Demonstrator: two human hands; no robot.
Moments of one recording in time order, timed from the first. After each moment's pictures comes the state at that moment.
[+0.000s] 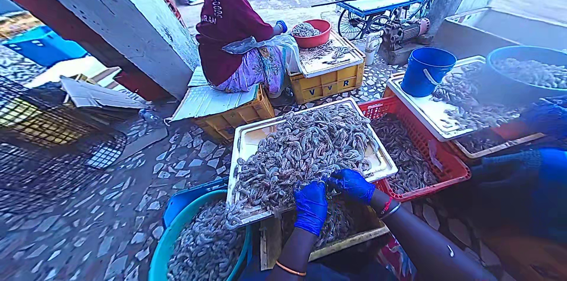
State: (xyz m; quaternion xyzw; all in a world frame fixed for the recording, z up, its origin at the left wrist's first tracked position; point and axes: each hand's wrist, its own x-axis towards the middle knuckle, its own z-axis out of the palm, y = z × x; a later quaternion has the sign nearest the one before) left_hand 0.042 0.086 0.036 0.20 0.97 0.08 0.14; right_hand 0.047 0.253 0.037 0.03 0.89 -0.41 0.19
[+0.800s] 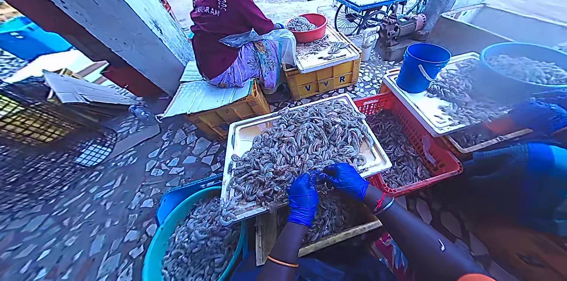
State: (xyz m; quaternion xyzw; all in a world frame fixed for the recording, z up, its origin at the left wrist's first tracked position) left_hand 0.039 0.078 0.026 0.10 0.90 0.42 0.05; right_hand 0.052 0.249 0.036 -0.02 0.91 -0.39 0.11
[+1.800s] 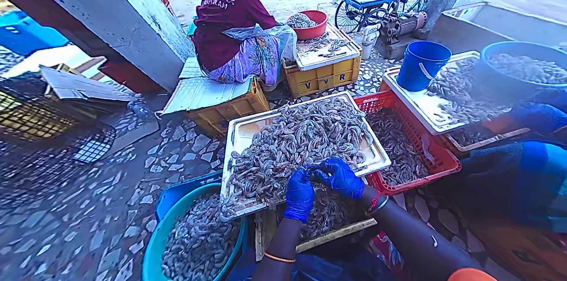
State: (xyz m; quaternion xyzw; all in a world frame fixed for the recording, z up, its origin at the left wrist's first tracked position) left_hand 0.036 0.074 0.033 0.08 0.85 0.52 0.04; right_hand 0.057 0.232 0.044 -0.06 0.89 -0.45 0.00
